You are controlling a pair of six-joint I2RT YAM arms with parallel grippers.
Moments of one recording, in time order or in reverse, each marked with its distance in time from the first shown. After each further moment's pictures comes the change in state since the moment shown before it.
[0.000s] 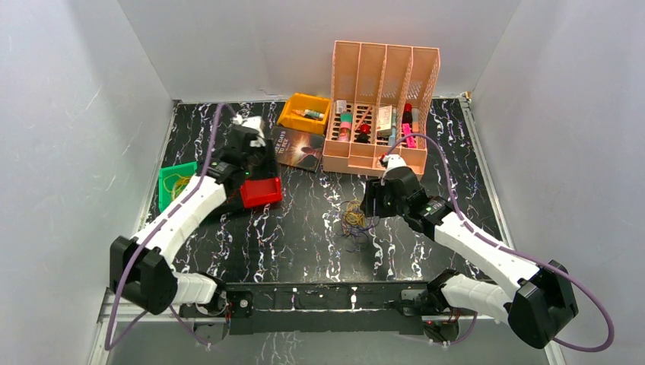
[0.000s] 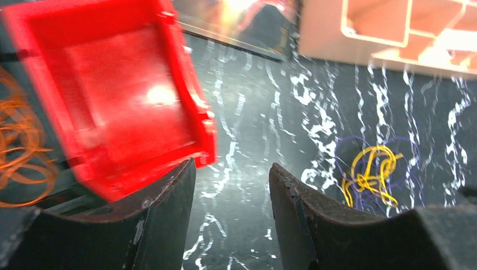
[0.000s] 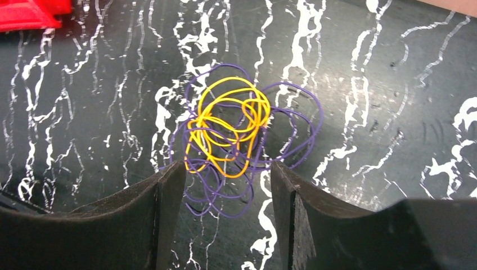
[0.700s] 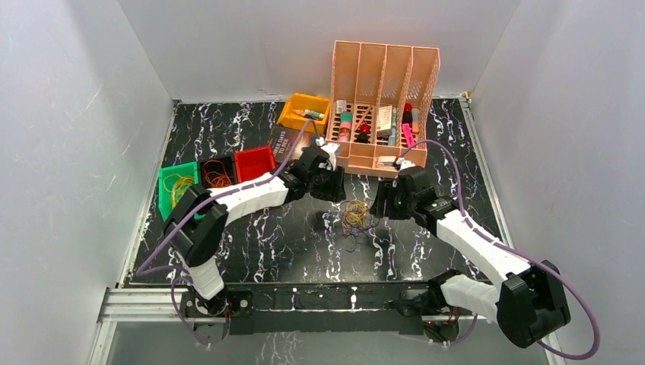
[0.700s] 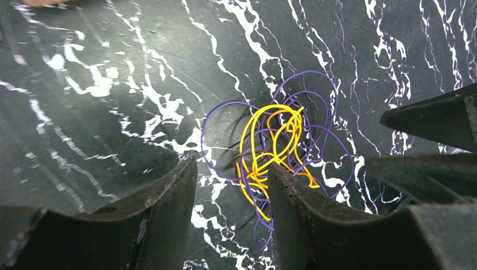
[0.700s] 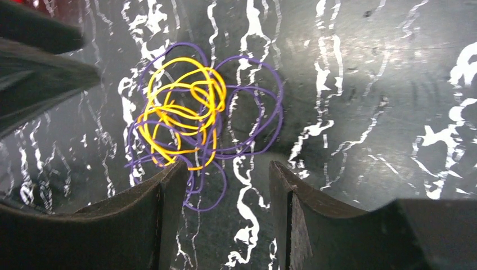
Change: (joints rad) left arm -0.390 0.427 0.050 0.350 0.170 -0.055; right arm -0.185 0.027 -0.056 -0.031 -0.115 0.017
